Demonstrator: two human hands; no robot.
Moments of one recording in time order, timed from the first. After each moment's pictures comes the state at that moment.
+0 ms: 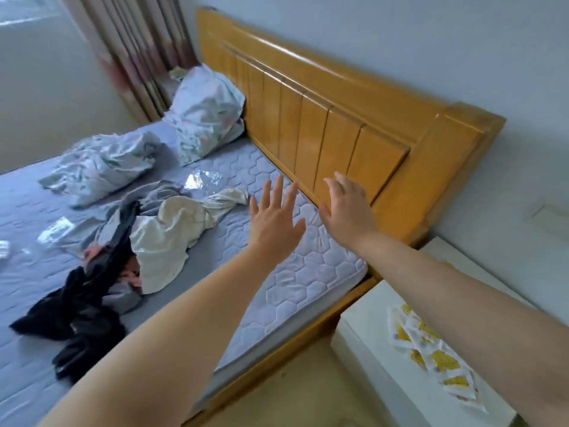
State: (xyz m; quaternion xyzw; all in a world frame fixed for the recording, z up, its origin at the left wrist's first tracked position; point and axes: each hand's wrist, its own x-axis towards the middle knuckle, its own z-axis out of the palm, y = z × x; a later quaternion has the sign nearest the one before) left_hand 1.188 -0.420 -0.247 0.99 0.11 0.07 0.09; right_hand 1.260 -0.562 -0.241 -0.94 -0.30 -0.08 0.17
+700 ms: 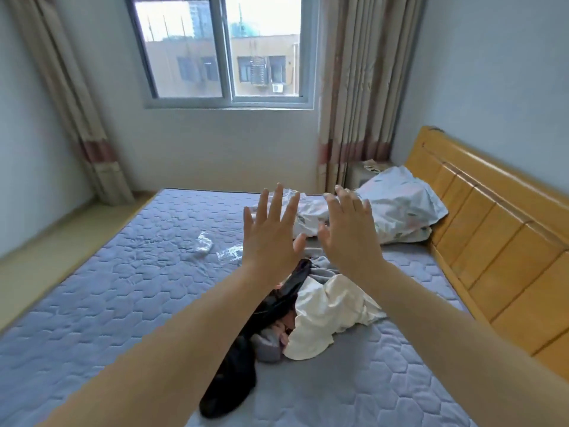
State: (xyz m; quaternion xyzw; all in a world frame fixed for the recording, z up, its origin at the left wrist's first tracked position) left_hand 0.971 -0.051 -0.103 0.89 0.39 0.22 -0.06; right_hand 1.111 -0.114 -0.106 -0.75 -0.56 -0.26 0.22
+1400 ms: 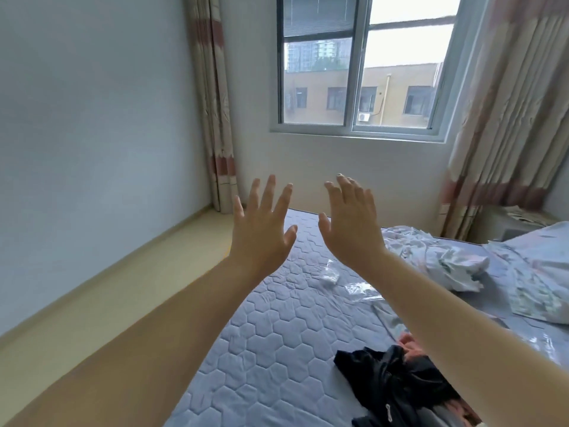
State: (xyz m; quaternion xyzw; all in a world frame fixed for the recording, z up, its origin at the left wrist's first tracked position) left_hand 0.522 0.211 -0.057 0.81 0.51 0.24 -0.16; right_hand 0.691 0.192 -0.056 -0.63 -0.67 -0.28 0.28
